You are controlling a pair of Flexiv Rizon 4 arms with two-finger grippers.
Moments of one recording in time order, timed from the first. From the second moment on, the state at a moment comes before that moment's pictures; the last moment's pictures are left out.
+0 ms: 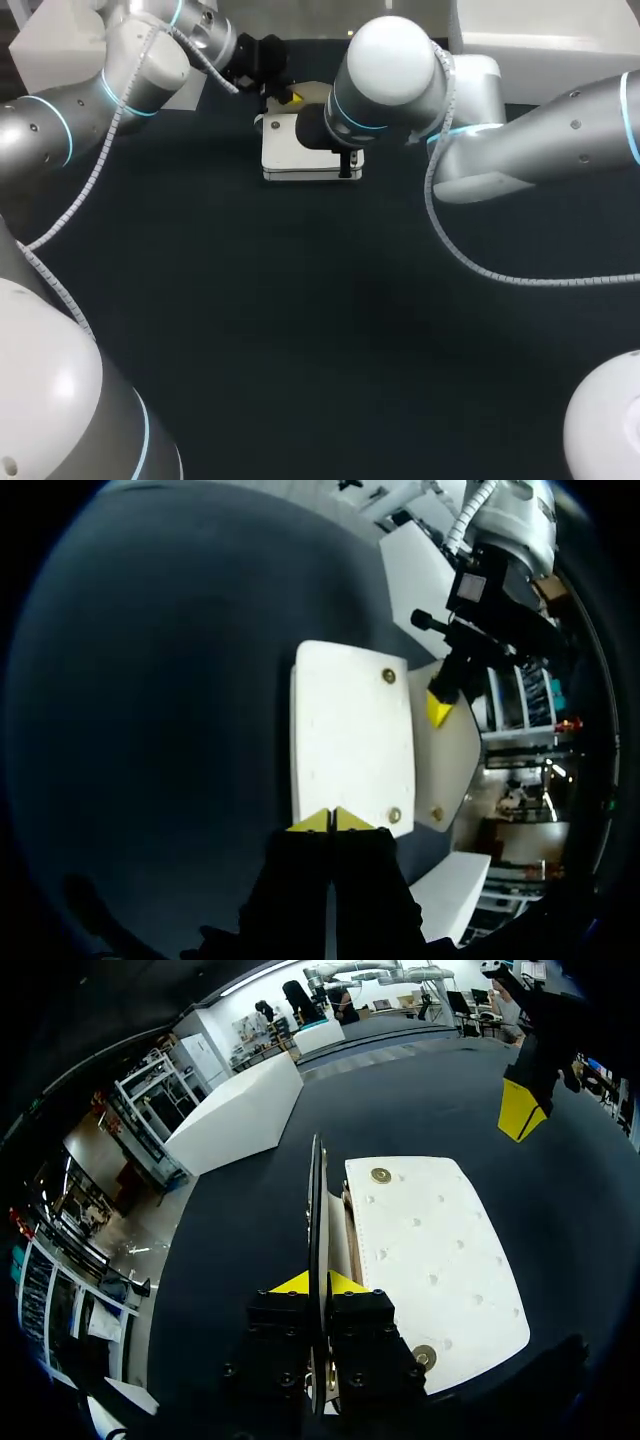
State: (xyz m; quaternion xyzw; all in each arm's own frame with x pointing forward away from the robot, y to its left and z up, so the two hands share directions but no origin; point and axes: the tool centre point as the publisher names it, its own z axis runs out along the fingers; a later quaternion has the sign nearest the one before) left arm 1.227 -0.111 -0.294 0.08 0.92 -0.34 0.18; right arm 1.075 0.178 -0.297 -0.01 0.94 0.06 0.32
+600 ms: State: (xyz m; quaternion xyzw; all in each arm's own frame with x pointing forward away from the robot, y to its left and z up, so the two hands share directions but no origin) left arm 1.231 -0.115 -0.307 0.13 0.91 -0.31 0.23; right arm 1.068 0.182 -0.337 -0.01 0.94 0.07 0.34
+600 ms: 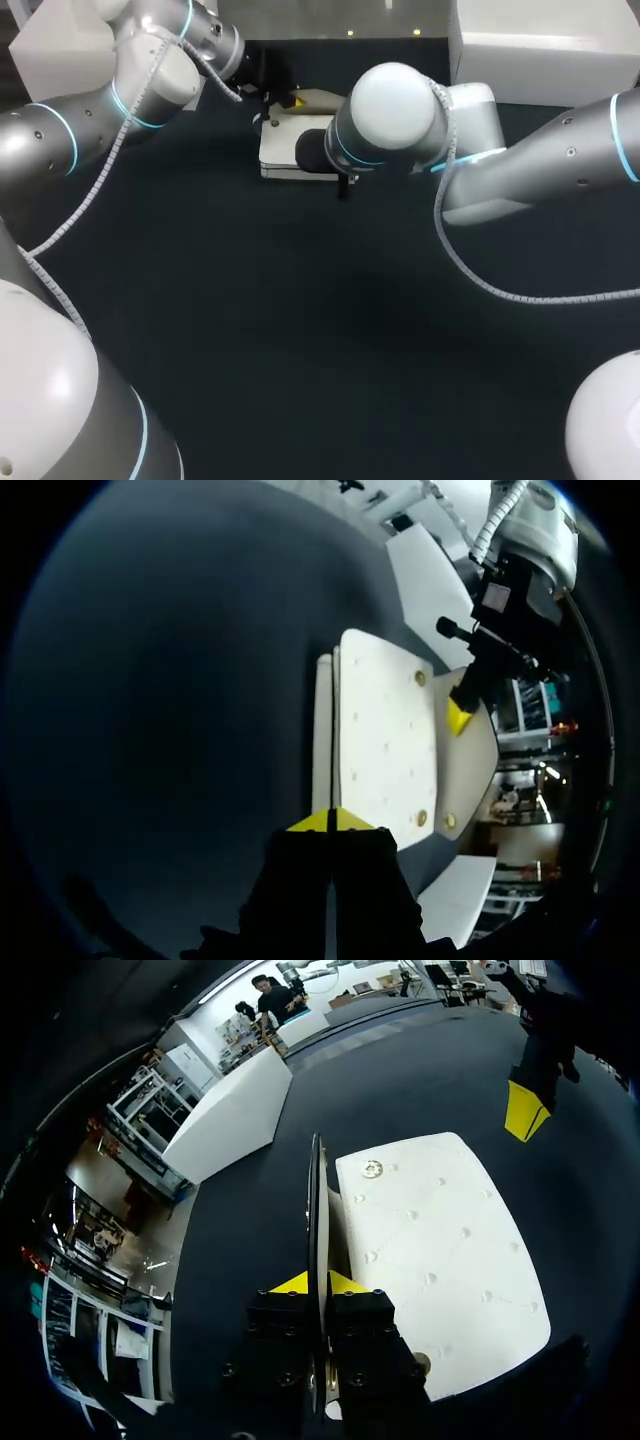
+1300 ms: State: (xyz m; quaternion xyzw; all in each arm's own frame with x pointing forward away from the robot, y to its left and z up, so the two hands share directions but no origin) left arm 1.219 -0.120 -0.321 0.15 0.92 -0.31 0.20; right arm 1.083 0.170 -0.356 0.00 0.93 0.05 0.36
